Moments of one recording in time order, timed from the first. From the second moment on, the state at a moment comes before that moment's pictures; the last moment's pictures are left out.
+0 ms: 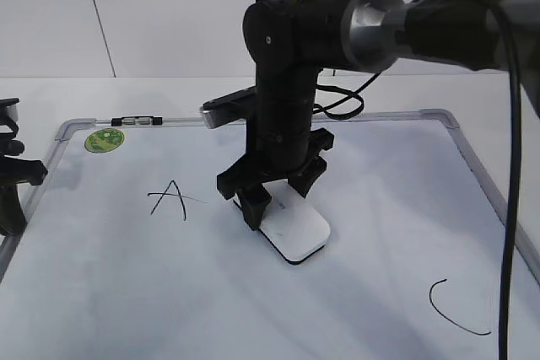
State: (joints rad) left arm -0.01 1.86 -1.09 -0.18 0.86 0.09; right arm 0.63 2.26 -1.82 0.05 1.23 -0.03
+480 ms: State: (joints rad) left arm -0.01 1.86 -1.09 -0.18 0.86 0.09; right arm 0.40 2.26 -1.82 0.02 1.23 0.11
